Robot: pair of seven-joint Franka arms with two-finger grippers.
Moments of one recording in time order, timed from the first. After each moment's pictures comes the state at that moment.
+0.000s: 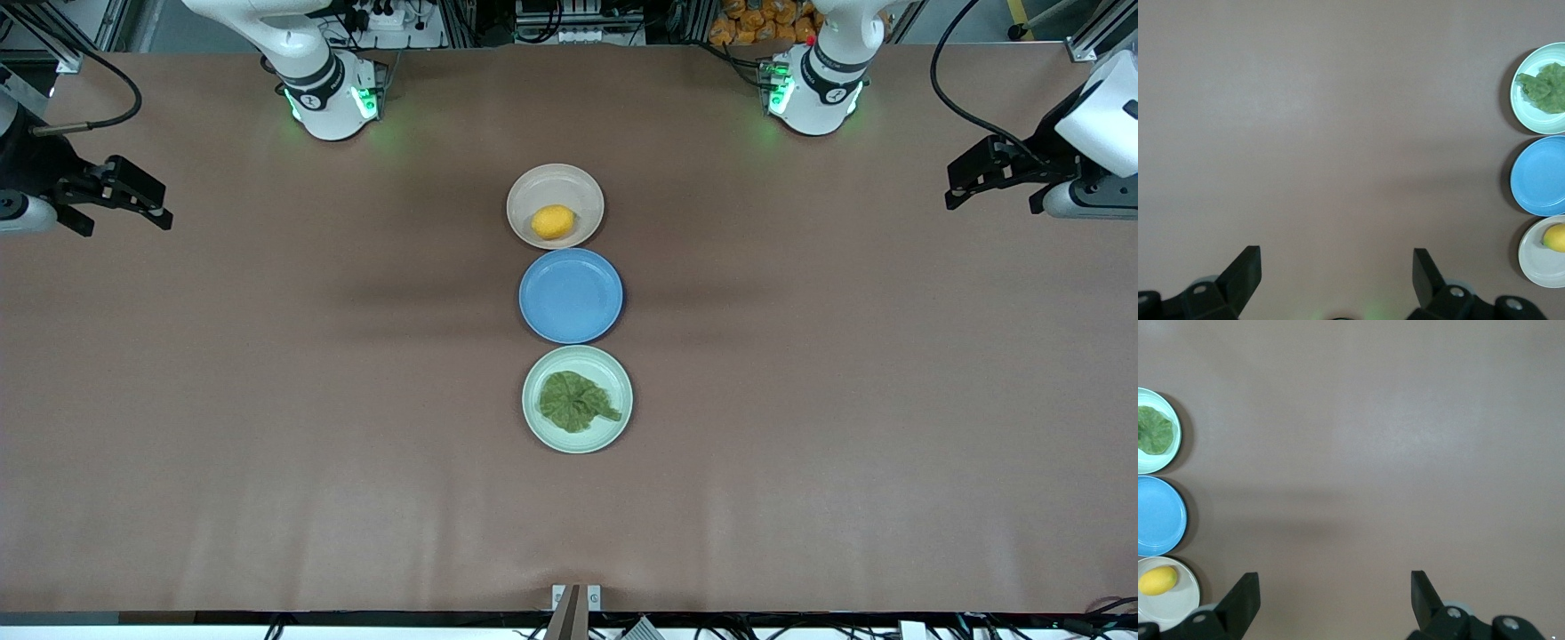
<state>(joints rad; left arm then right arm) 0.22 -0.04 -0.33 -1.54 -0.02 1.49 -0.05 0.07 -0.07 -0.04 -1.63 0.03 1.59 -0.03</state>
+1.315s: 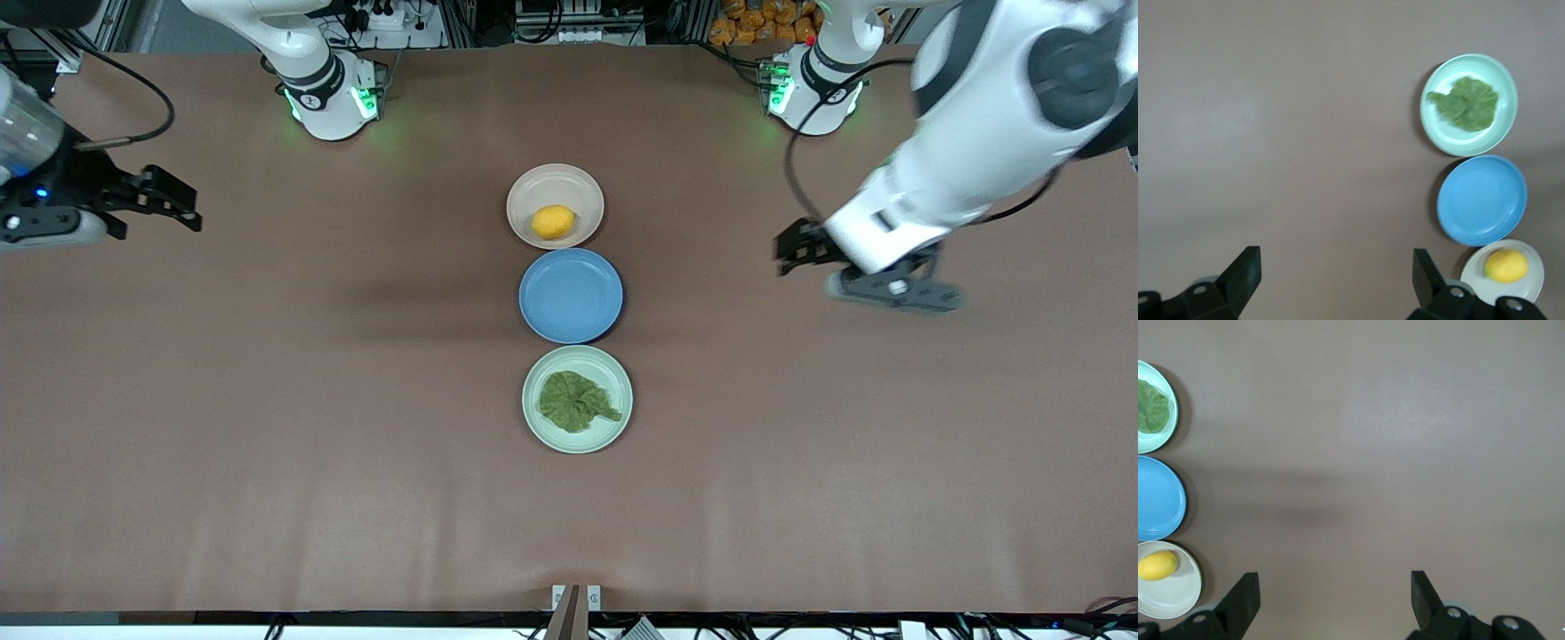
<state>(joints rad) -0.05 0.18 -0.35 -1.56 -0.05 1.77 -0.22 0.09 -0.07 -0.02 -1.70 0.03 1.60 -0.01</state>
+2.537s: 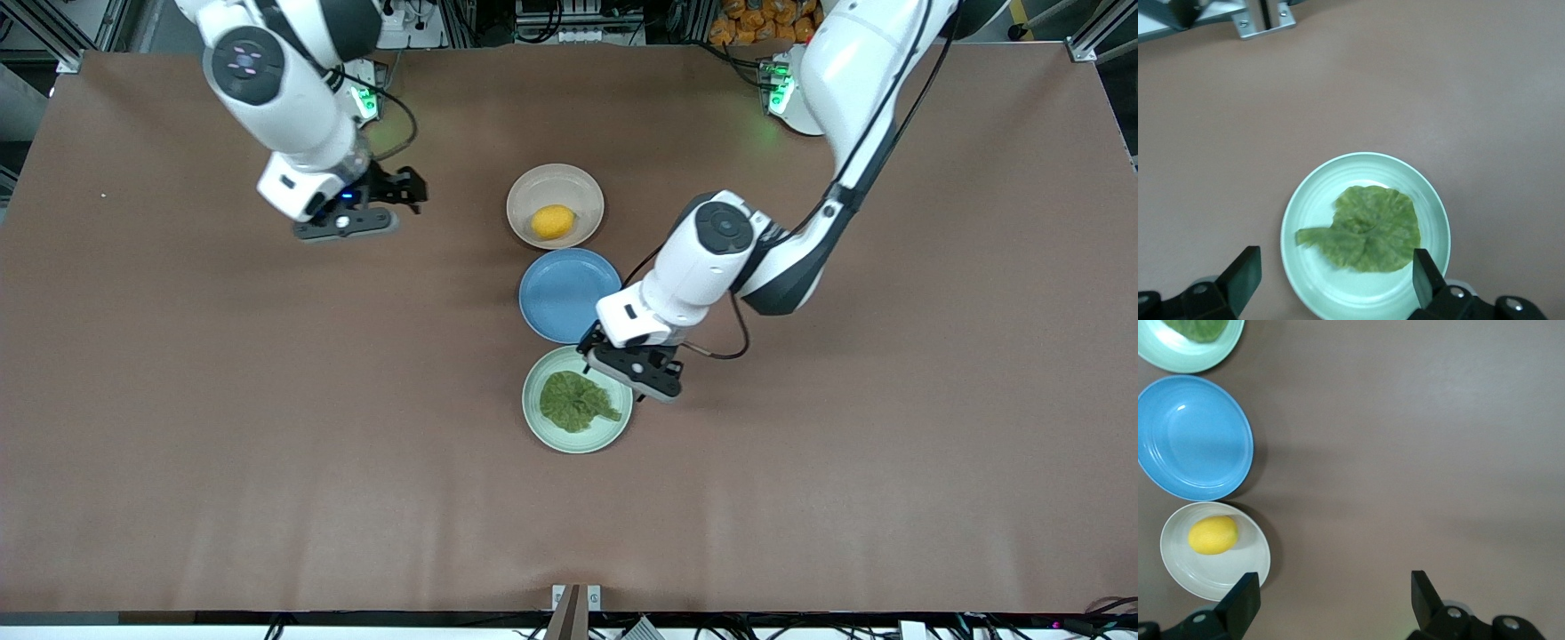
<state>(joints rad) -0.33 0.65 -0.35 -1.57 0.17 2.62 -0.25 0.50 -0.09 0.01 -2.07 0.10 1.88 0.36</state>
